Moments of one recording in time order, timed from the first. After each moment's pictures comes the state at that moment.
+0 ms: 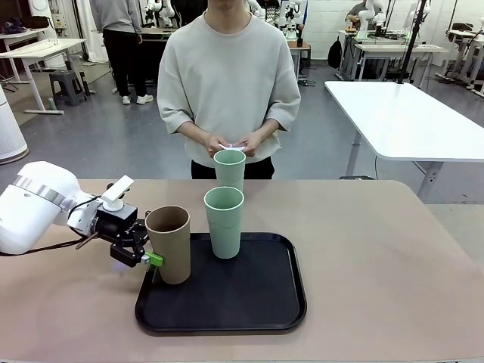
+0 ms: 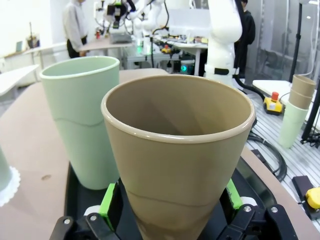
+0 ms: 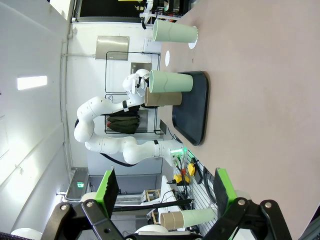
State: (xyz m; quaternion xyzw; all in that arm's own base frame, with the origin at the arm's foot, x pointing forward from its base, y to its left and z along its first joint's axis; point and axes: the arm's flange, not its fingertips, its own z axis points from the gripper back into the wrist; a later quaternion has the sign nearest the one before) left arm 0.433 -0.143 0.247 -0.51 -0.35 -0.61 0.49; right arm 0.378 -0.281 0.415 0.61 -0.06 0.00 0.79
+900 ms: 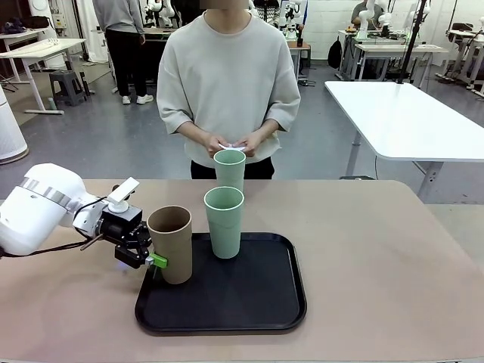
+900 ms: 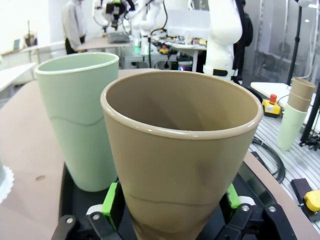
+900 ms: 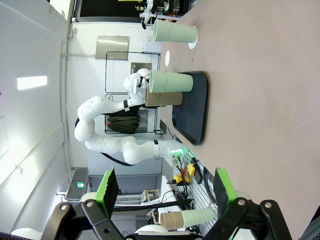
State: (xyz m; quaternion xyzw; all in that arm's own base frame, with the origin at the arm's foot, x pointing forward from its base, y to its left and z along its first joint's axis) left arm 0.433 -0.150 0.242 -0.52 -0.35 -0.61 0.49; right arm 0.378 -0.281 0.415 0.61 -0.06 0.00 0.79
